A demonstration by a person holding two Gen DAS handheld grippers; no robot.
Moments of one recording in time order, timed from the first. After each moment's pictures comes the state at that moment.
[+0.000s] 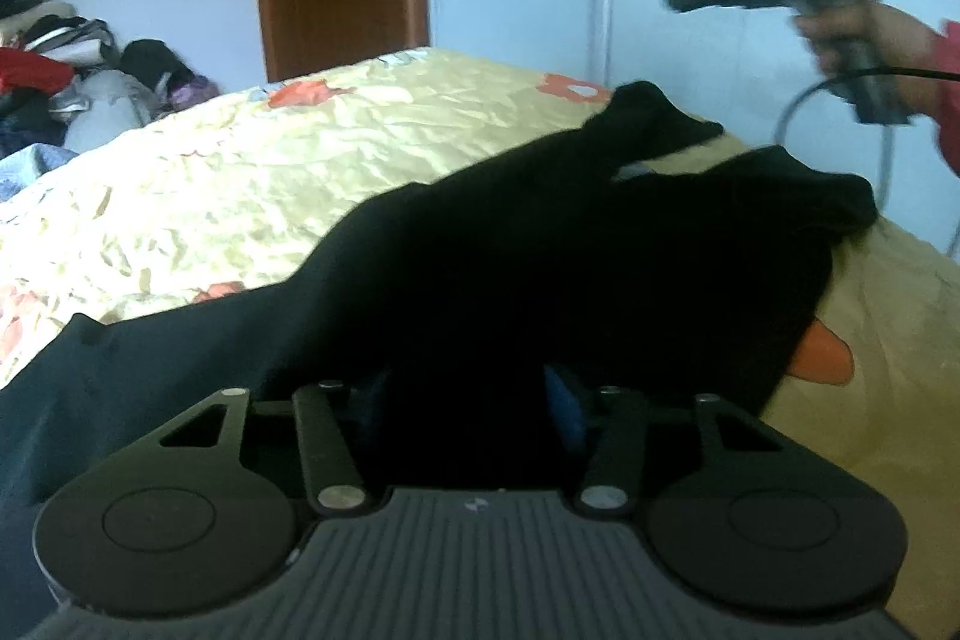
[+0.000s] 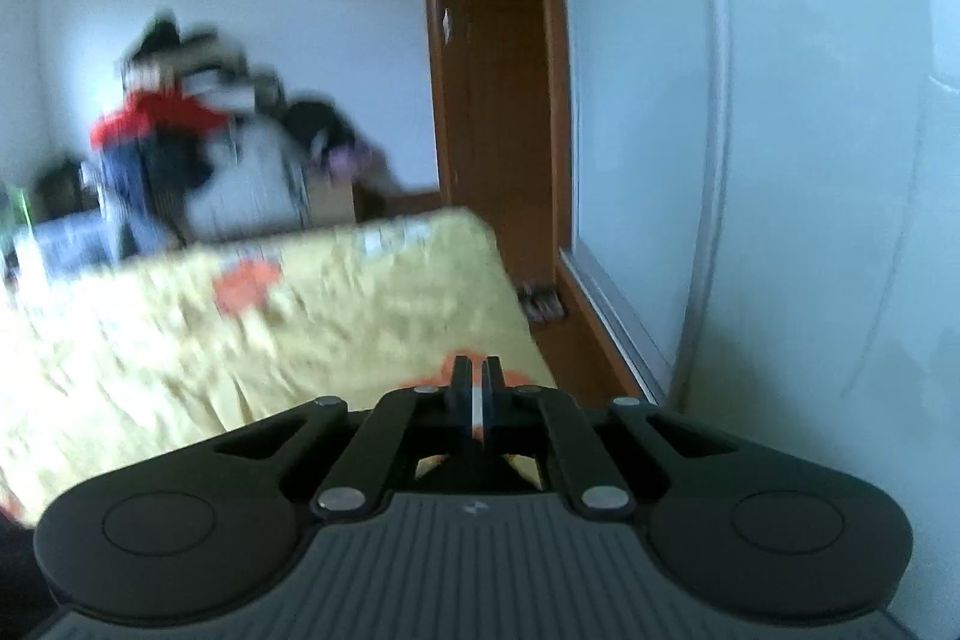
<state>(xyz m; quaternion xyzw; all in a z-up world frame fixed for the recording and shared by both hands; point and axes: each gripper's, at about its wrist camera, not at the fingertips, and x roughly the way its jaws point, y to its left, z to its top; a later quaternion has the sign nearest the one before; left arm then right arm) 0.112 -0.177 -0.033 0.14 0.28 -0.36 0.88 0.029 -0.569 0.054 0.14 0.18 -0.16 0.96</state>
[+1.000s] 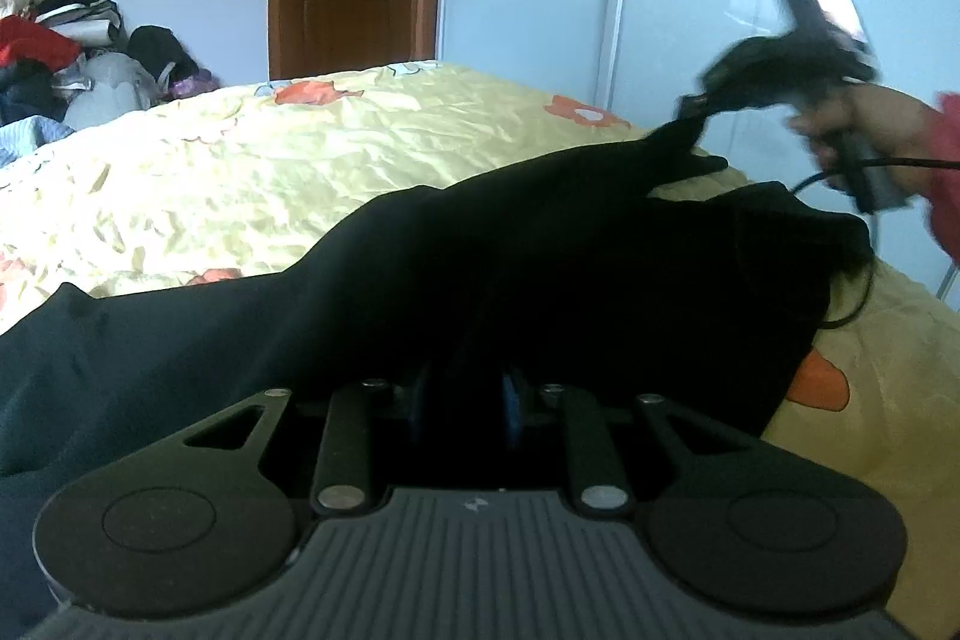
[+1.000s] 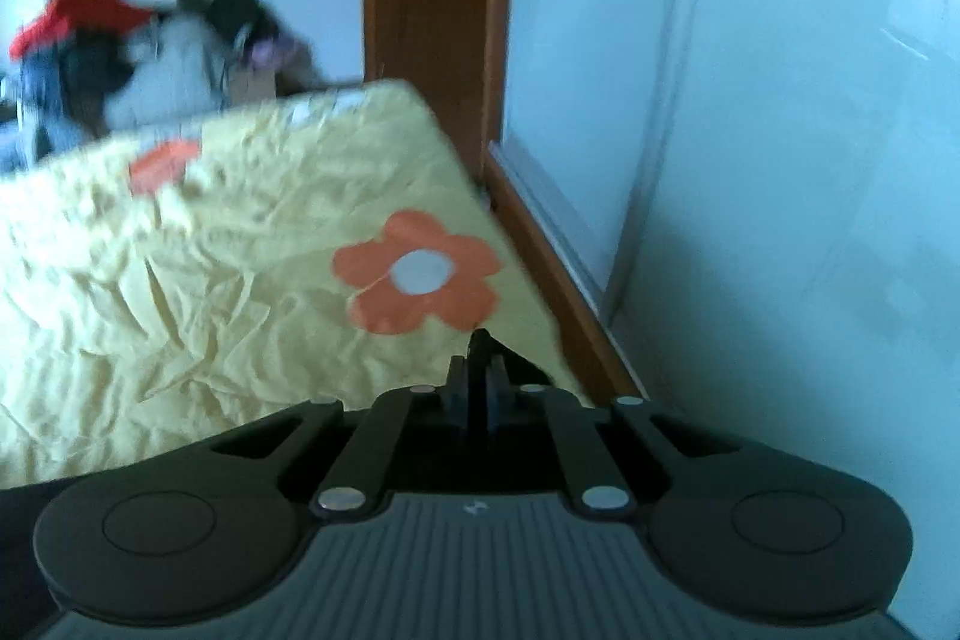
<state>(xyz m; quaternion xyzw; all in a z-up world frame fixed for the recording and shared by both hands) 0.117 -0.167 -0.039 0.09 0.27 -0.37 0.88 0.056 -0.552 0.007 0.13 0.29 -0.23 0.92</state>
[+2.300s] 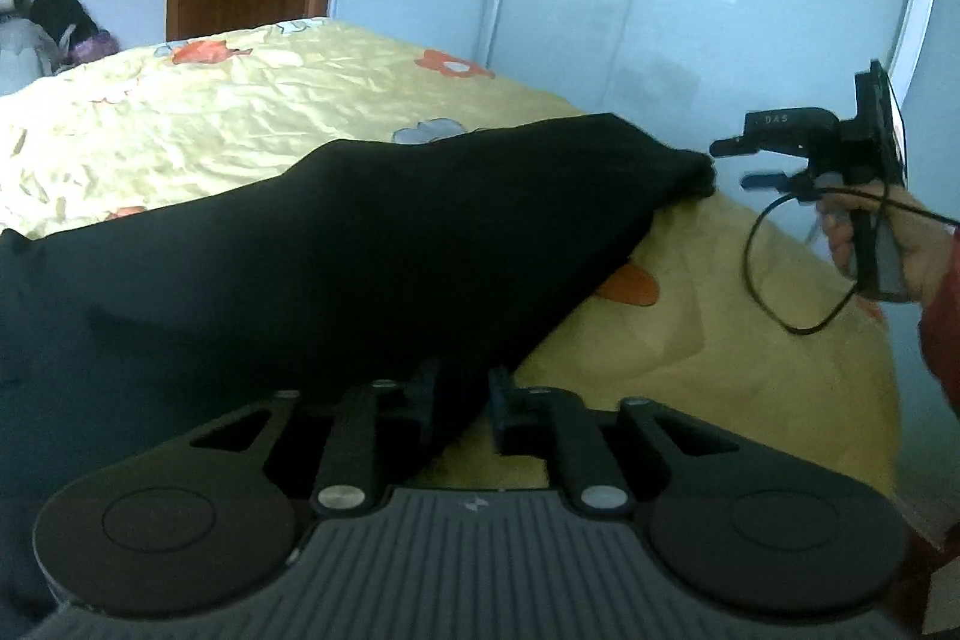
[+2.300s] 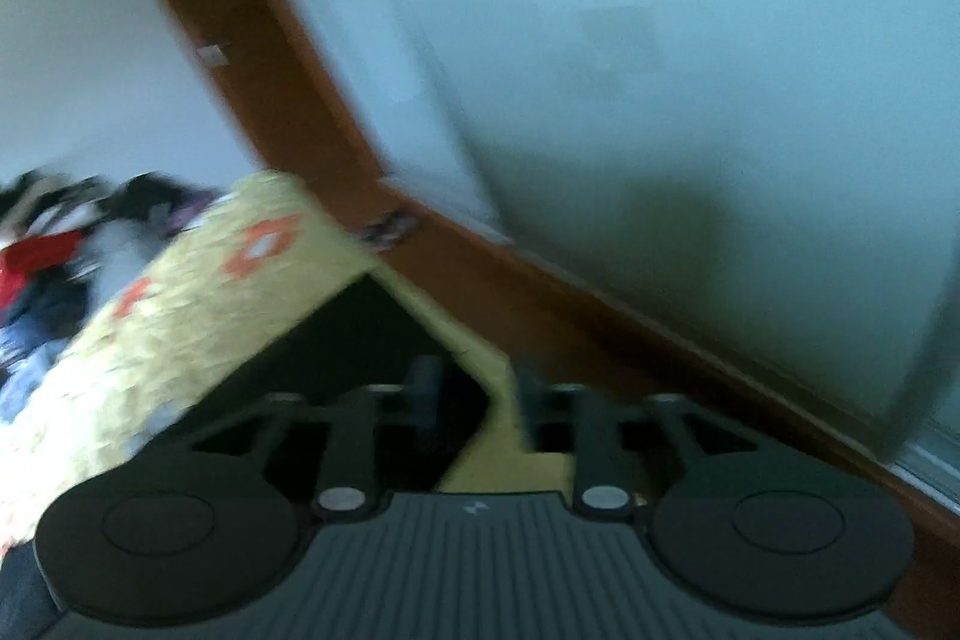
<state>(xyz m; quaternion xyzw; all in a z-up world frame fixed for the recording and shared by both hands) 0.071 -0.144 -0.024 0.09 0.32 -0.47 0.82 -0.140 -0.555 -0.041 0.36 0.20 -0.34 0.84</state>
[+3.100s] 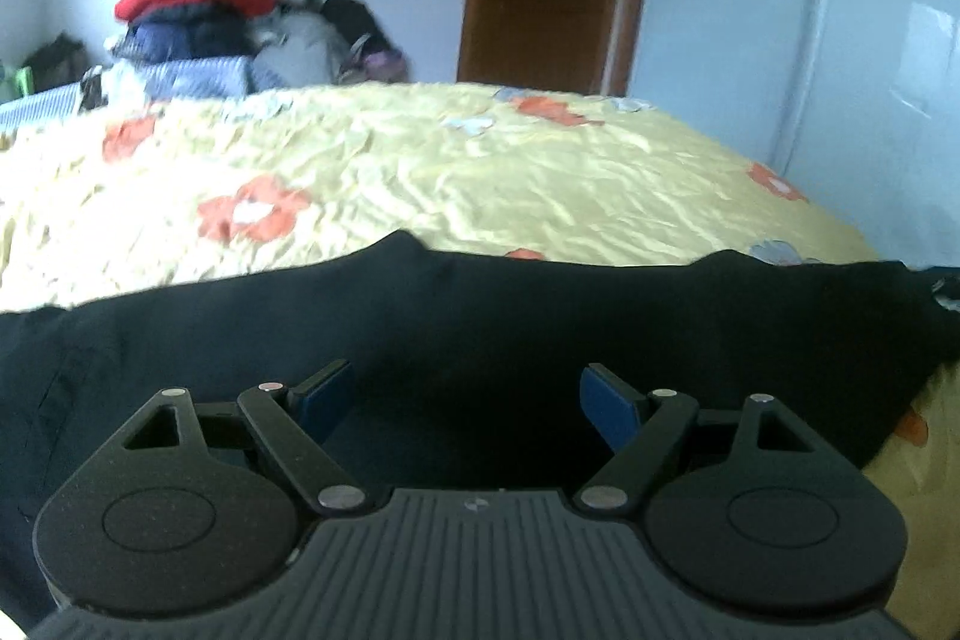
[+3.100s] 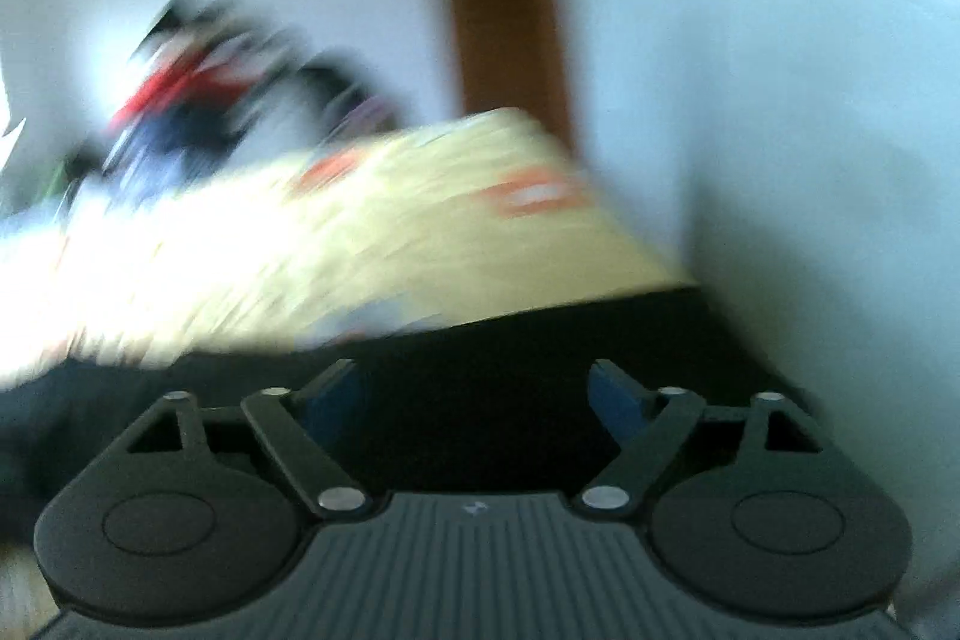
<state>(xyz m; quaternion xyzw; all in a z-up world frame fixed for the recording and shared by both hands) 0.119 -0.052 -0.003 0.02 0.30 -0.20 0.93 0.016 -0.417 0.000 0.08 0.28 -0.10 0.95</state>
